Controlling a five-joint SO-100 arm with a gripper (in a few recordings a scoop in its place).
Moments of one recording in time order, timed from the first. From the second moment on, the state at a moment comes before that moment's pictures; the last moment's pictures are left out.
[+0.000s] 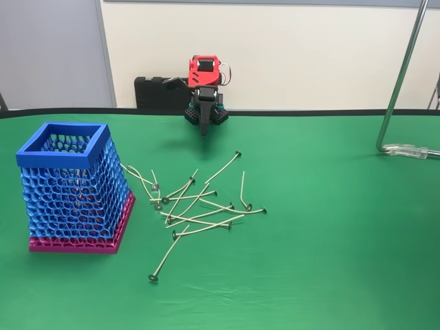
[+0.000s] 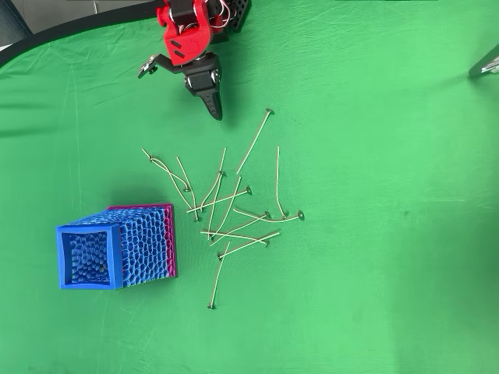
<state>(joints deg) 0.0 190.0 176.4 49.7 -5.7</state>
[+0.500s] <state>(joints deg) 0.0 190.0 176.4 49.7 -4.2</state>
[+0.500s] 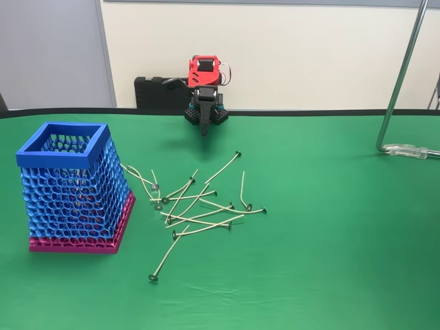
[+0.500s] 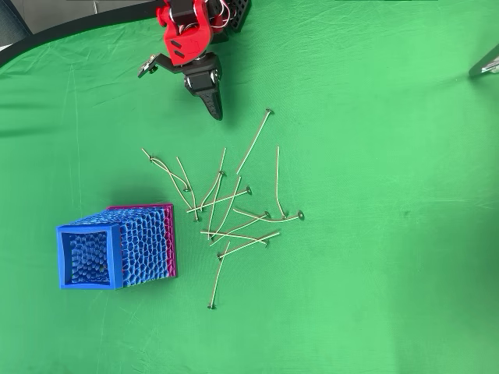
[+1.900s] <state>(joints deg) 3.1 117.5 122.8 59.0 12.5</state>
